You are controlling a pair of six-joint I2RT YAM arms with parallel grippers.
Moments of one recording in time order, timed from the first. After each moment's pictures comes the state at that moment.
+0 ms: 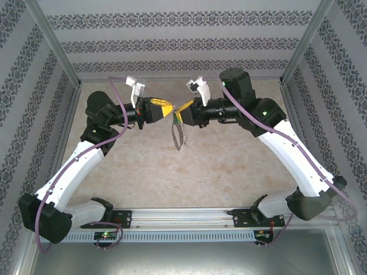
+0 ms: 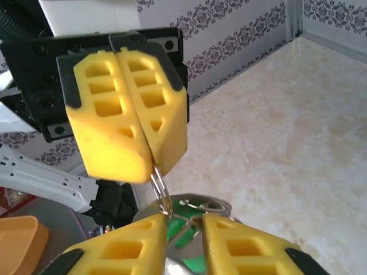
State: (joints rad) left arm -0.37 1.17 1.09 0.34 1.04 -0.66; right arm 0.67 1.38 1.73 -0.84 -0.61 0.13
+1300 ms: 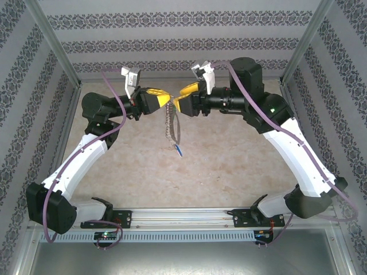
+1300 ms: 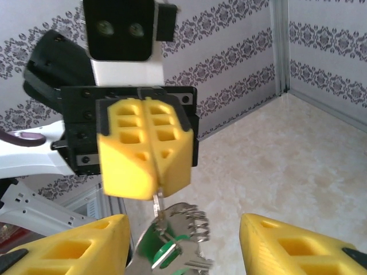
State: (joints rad) left arm -0.33 1.26 1.12 0.74 1.08 -0.99; right arm 0.65 1.42 1.86 -0.76 -0.60 0.17
